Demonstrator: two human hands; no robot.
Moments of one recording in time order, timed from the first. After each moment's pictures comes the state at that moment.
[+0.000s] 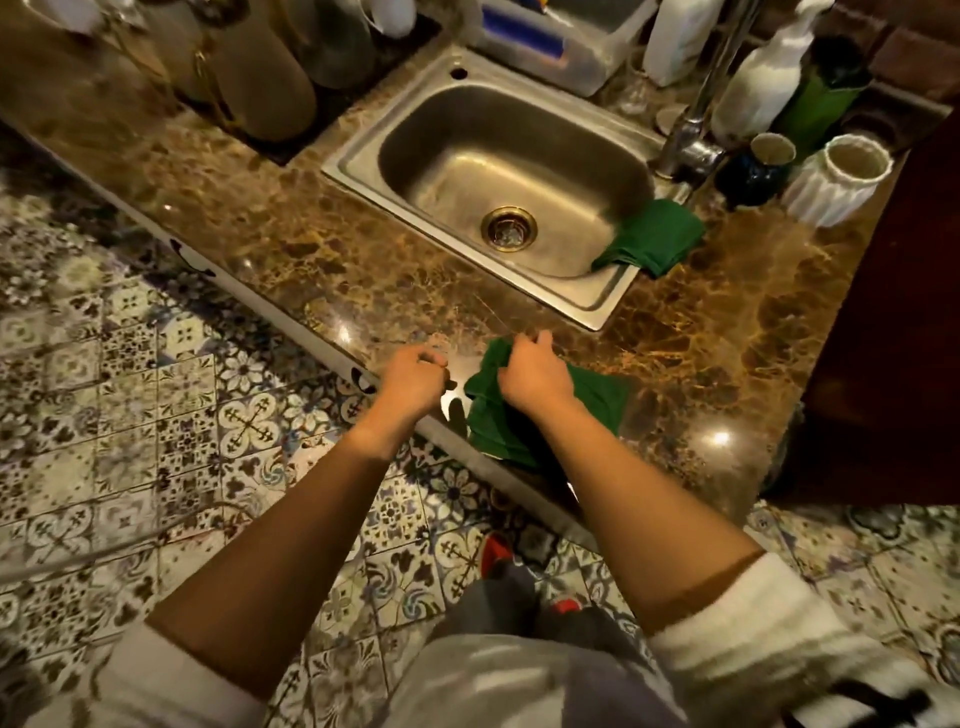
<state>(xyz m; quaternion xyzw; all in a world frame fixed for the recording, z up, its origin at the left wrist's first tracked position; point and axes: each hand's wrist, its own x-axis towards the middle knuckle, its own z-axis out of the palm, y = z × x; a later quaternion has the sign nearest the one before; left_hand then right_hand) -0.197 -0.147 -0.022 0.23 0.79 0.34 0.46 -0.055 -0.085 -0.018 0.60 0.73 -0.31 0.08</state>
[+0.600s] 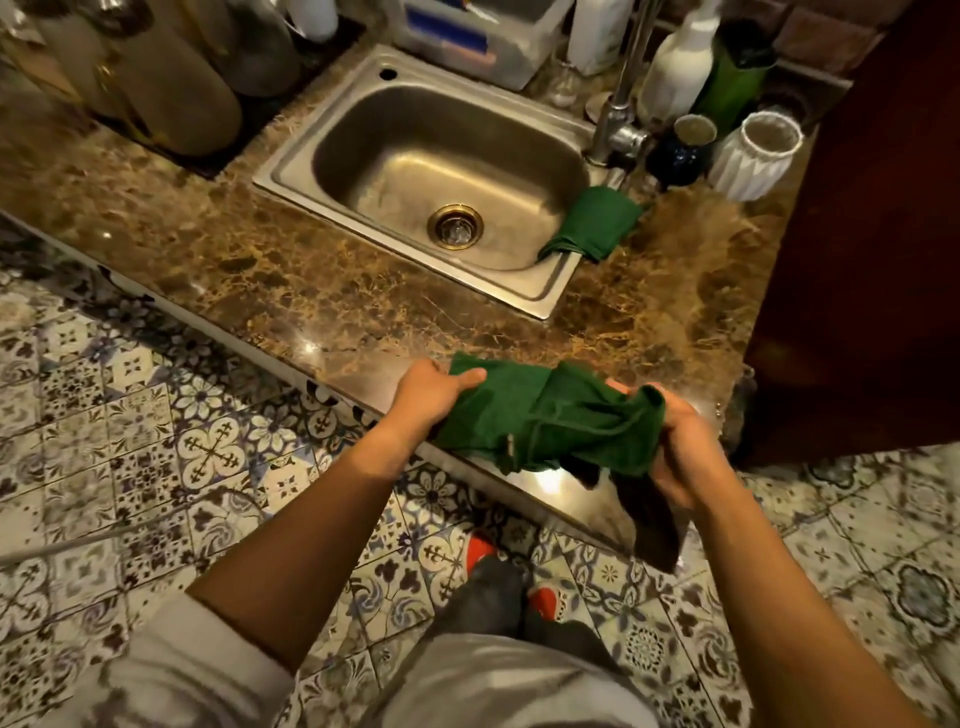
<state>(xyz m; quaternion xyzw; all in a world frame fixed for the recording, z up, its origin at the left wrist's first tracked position) -0.146 -0.129 -0.044 0.31 0.76 0.23 0.52 0.135 -0.136 0.004 0.53 0.17 -0.74 -0.38</state>
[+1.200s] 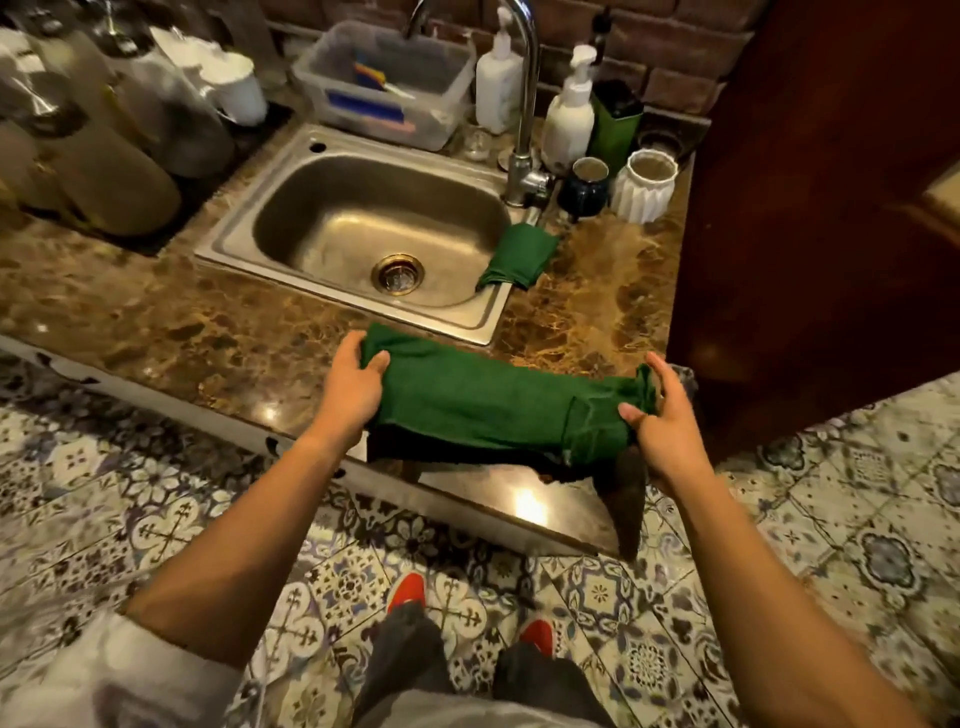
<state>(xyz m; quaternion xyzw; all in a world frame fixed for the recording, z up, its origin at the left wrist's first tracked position) -0.168 -0.108 -0.010 0.41 0.69 0.41 0.43 0.186 -0.136 -0.003 0.66 0.40 -0.50 -0.39</state>
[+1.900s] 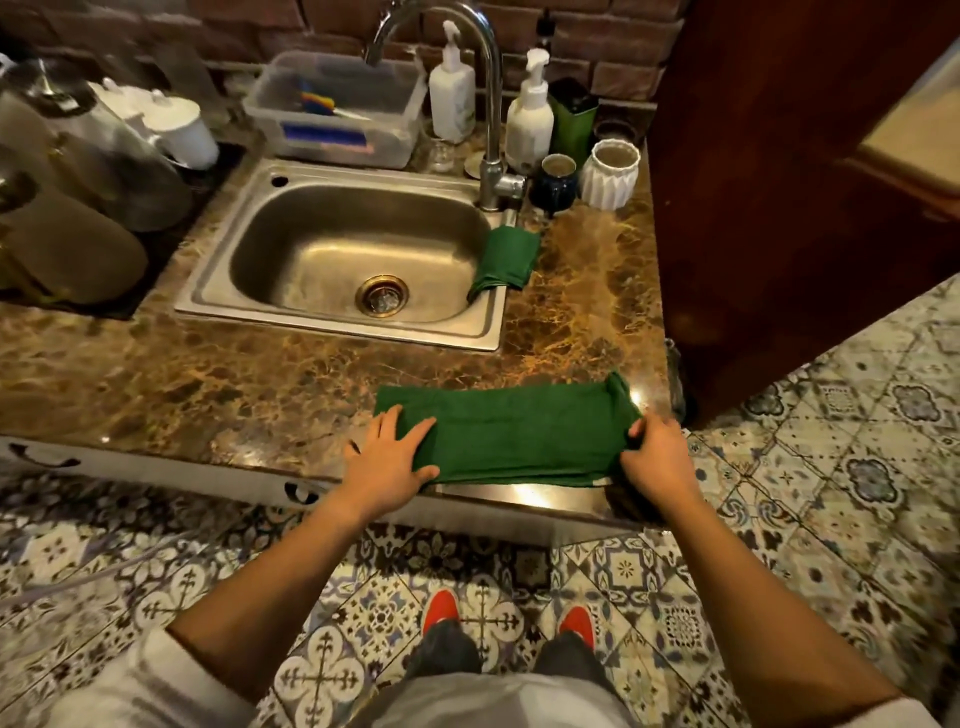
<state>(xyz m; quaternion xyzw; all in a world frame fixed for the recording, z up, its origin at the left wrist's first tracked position) -0.210 -0.140 -0.053 0.75 0.60 -0.10 0.27 0.141 -0.185 -0.035 0.82 0.48 -0.27 -0.13</state>
